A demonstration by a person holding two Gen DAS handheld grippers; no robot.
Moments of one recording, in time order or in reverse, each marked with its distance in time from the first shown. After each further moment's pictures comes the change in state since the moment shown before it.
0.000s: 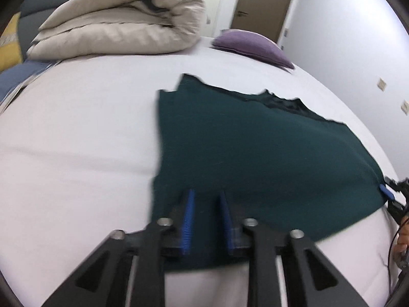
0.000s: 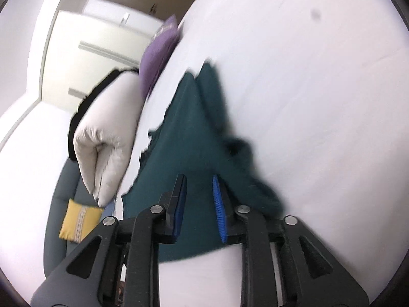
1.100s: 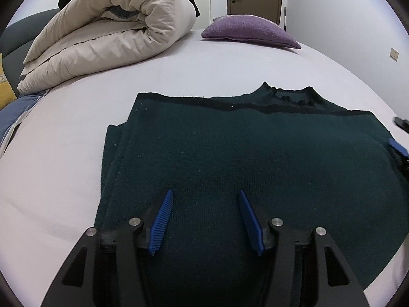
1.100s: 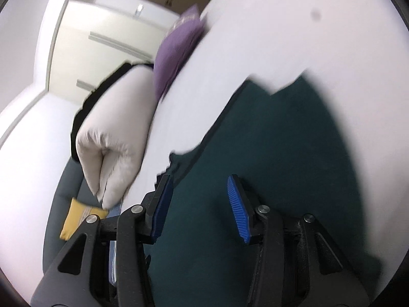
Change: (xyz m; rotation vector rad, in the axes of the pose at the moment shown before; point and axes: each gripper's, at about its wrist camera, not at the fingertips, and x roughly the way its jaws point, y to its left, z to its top) left arm 0.075 -0.069 0.048 0.156 0.038 0.138; right arm 0.141 0.067 0.078 -0.061 0.014 0.050
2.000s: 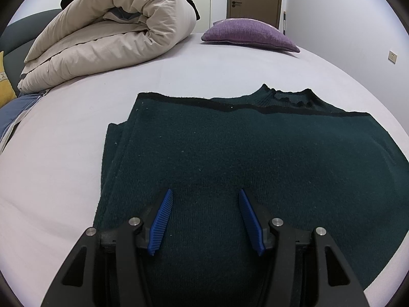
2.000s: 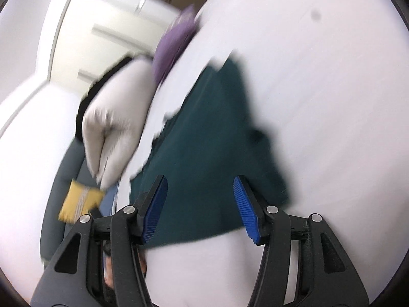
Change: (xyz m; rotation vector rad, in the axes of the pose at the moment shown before) left arm -0.002 0.001 -0.005 -0.008 -0.026 -0.013; right arm -0.157 -0.055 -0.041 -0.016 0.006 -0.030
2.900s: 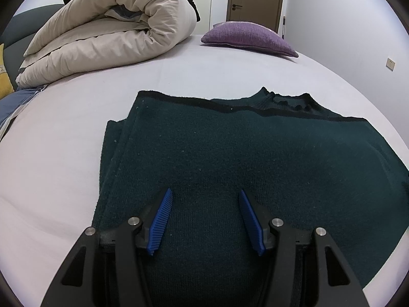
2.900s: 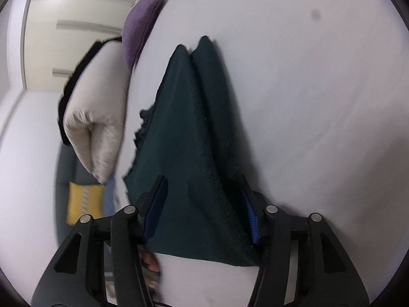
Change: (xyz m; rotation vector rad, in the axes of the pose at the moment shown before) left arm 0.001 0.004 -0.001 -0.028 -0.012 -0.035; right arm 0.077 -0.007 0.045 0.180 0.269 -0.030
